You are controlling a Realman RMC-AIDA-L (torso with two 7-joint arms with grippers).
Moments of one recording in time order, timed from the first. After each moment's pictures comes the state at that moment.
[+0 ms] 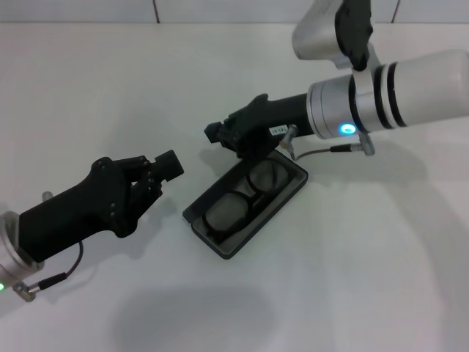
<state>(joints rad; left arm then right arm) -0.30 -2.02 0.93 0.24 1.37 1.83 -1.03 0.95 2.03 -1.89 -0.56 -1.26 -0.82 1.75</state>
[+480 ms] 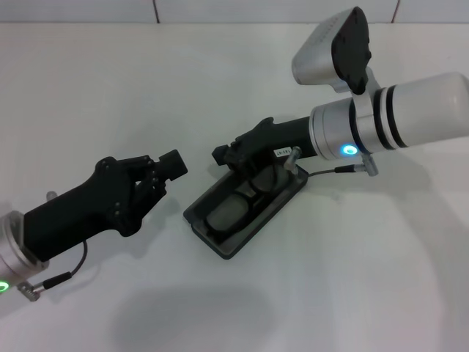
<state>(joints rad) -0.30 -2.03 0.93 0.24 1.37 1.82 -1.03 0.95 2.03 -1.99 -0.52 -1.18 -0.80 1.74</state>
